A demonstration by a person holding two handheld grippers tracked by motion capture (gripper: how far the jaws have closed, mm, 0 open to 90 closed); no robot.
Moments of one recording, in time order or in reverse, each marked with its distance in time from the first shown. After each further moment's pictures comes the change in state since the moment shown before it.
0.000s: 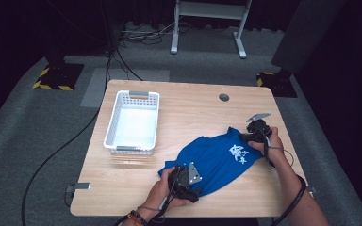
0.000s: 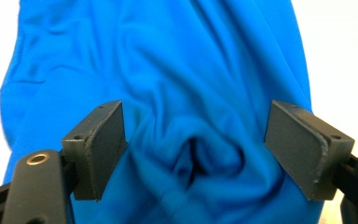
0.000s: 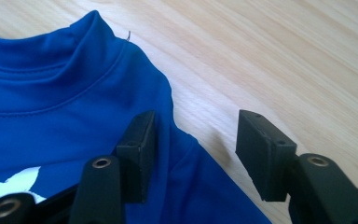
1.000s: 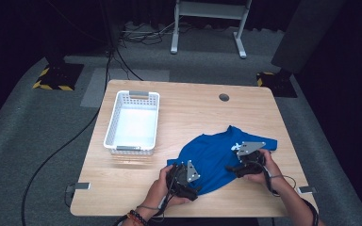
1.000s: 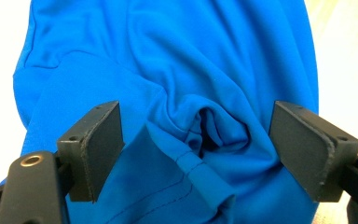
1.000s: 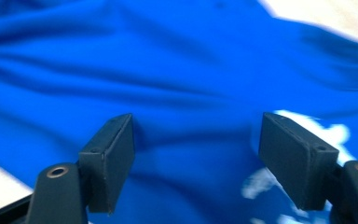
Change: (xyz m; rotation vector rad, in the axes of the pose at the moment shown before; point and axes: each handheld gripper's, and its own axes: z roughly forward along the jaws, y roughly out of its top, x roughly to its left) left arm 0.005 -0.002 0.000 0.000 0.006 -0.023; right arm 0.103 -0.044 -0.050 -0.110 0.287 -0.322
